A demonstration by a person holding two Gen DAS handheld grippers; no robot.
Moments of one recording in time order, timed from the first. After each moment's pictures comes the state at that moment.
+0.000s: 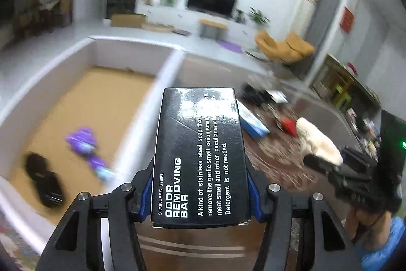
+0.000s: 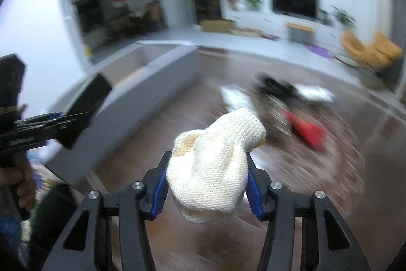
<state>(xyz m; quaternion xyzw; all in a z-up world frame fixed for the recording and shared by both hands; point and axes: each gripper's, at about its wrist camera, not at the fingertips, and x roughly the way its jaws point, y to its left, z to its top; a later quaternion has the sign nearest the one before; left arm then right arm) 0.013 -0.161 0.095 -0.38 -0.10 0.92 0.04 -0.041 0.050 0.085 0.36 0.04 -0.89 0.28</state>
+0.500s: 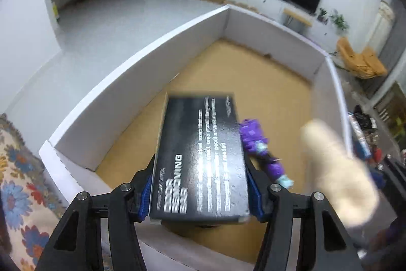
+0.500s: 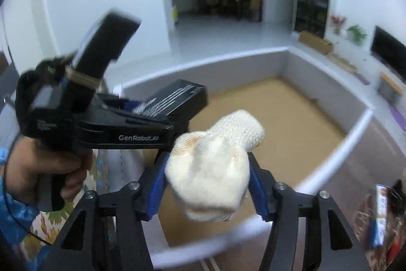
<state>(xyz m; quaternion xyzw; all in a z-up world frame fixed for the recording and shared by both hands) 0.003 -0.355 0.042 -0.46 -0.13 0.86 -0.15 -0.023 -0.255 0.072 0.35 0.18 -0.79 0.47</state>
